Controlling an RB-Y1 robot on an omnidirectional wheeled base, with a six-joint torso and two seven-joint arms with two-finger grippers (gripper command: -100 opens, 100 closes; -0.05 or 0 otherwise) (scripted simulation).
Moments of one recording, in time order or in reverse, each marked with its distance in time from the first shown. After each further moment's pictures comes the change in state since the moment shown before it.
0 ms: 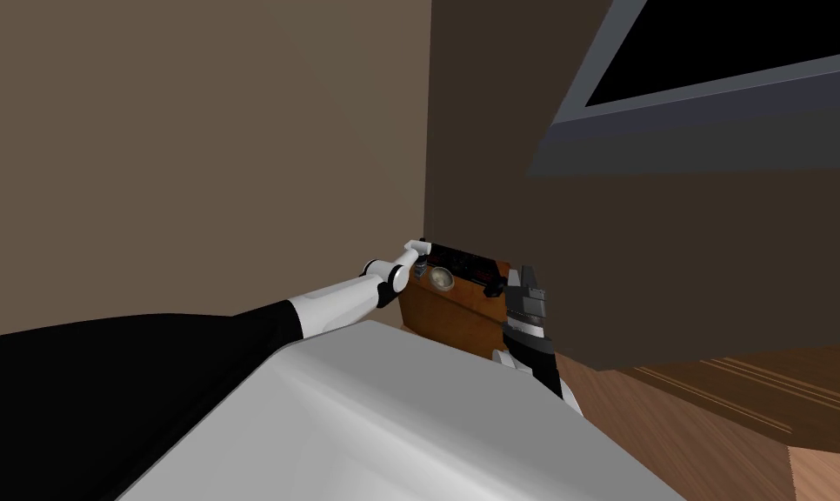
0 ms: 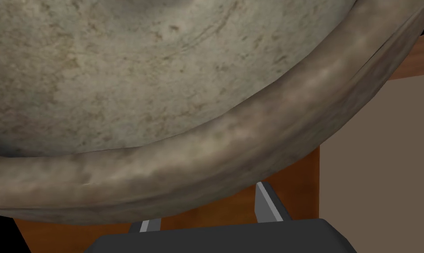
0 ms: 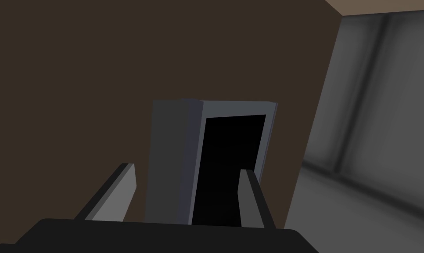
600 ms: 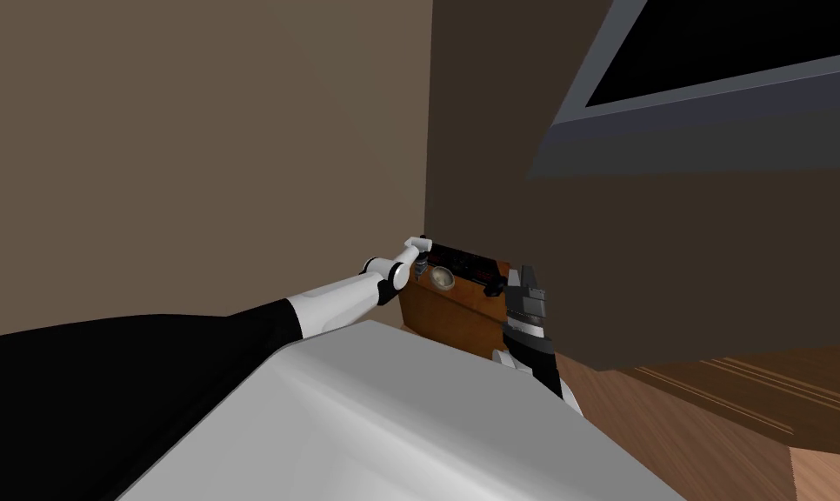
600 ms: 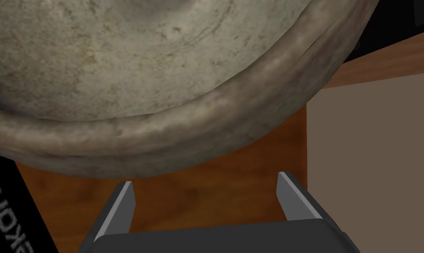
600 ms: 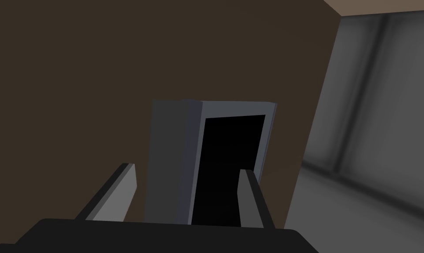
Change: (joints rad) left arm -0.034 0.005 0.010 -0.003 -0.002 0.035 -0.003; right arm 0.000 0.000 0.000 0.000 0.000 0.000 0.000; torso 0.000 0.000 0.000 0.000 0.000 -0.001
